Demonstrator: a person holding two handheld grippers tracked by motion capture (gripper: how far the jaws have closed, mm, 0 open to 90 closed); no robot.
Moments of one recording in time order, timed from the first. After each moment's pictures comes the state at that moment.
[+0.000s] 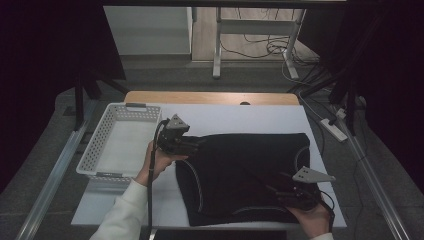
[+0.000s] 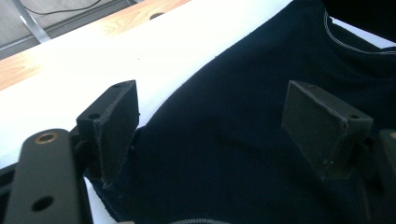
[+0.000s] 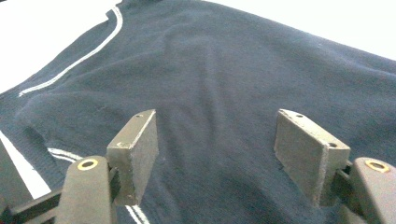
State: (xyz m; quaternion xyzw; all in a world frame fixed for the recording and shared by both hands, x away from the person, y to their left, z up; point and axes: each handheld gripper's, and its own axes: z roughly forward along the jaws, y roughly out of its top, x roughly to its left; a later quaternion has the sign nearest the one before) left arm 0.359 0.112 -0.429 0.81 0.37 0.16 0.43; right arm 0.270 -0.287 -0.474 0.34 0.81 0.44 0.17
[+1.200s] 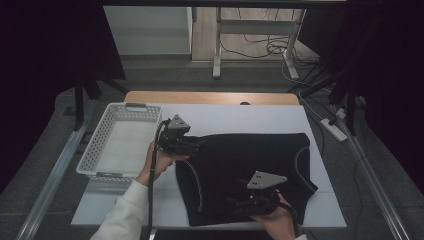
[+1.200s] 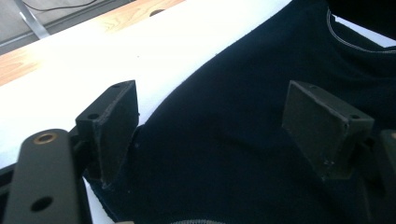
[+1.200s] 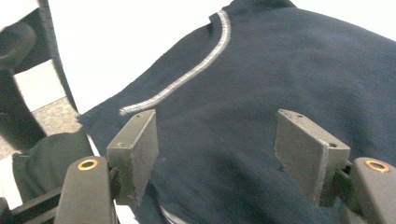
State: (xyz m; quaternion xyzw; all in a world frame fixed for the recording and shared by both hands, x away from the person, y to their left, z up) left arm 0.361 0.110 -0.432 0.81 0.37 0.16 0.43; right arm 0.256 -0.185 -0.476 0.24 0.86 0.44 0.10
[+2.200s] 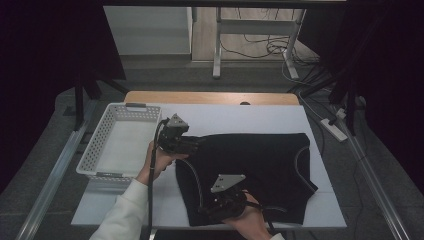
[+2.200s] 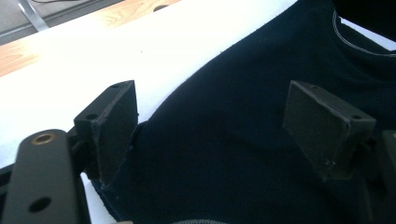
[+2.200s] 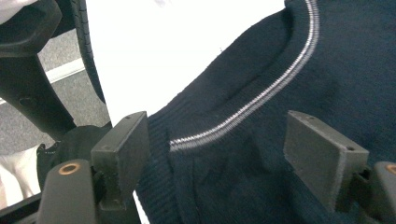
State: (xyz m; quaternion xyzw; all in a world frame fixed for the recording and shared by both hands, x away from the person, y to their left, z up) left arm 0.366 0.113 -0.435 0.80 0.38 0.15 0.43; right arm 0.257 -0.106 -0.495 0.20 0.90 0.39 0.05
